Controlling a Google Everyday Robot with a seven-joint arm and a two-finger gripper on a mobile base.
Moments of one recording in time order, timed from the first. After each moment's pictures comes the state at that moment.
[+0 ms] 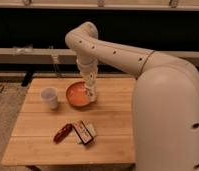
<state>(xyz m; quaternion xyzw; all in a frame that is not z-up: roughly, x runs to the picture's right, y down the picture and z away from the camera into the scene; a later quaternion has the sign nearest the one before) -0.046 -0.055 0.761 -0.14 -0.25 -0.89 0.35</state>
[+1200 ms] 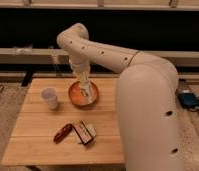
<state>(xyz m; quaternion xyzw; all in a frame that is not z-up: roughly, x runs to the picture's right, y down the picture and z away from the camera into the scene) -0.079 -0.062 0.781 -0.12 -0.25 -0.90 0.32</state>
